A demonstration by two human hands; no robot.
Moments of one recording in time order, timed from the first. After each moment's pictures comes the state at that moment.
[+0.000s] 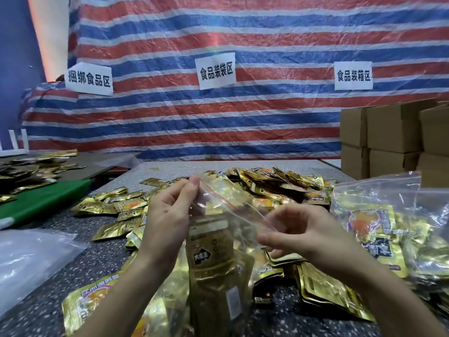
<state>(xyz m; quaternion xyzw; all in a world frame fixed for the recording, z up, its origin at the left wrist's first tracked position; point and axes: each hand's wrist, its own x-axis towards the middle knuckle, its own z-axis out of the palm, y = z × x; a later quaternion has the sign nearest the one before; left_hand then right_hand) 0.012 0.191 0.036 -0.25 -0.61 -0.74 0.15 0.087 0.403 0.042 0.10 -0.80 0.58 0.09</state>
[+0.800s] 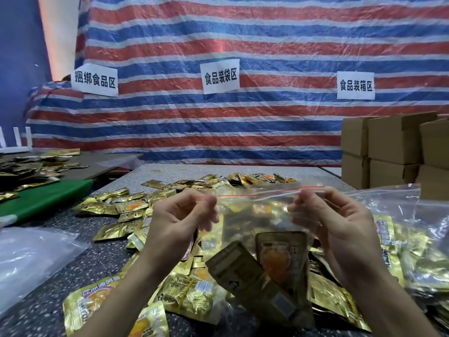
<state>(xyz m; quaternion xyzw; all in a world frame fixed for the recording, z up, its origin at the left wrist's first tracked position) 0.011 0.187 0.032 -0.38 -0.59 -0.69 0.19 0.090 0.405 0.050 0.10 -0.62 0.71 0.32</state>
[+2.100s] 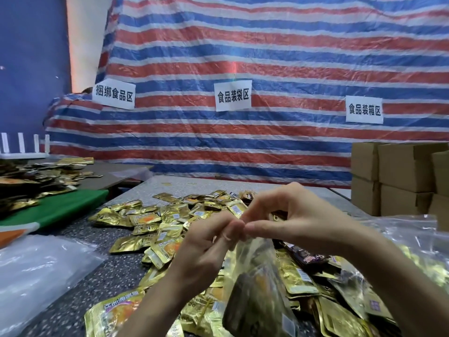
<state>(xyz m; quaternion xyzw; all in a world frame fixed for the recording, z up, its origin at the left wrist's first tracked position) 0.018 0.178 0.039 -0.45 -0.65 -0.55 0.26 0.071 0.354 0.132 0.28 -0.91 0.28 0.11</state>
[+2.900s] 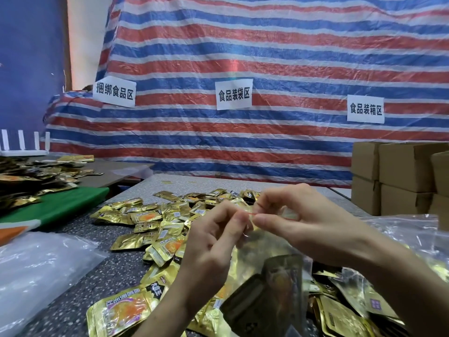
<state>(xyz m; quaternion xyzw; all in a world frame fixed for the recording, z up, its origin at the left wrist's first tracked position) 0.035 0.191 0.044 -0.41 -0.55 -0.70 0.20 0.091 0.345 0.132 0.23 -0.93 0.25 0.16</state>
